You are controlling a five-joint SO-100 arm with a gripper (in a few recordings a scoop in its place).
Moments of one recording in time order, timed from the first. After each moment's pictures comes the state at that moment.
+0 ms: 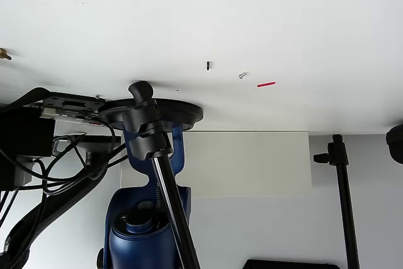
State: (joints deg) arm 4.2 192.7 163.9 56.9 -7.2
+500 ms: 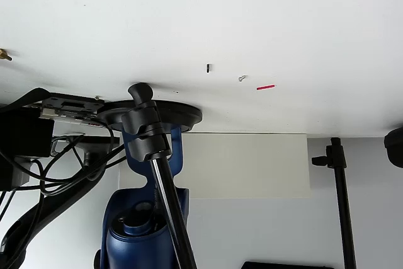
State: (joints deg) arm 4.0 192.7 163.9 57.0 -7.8
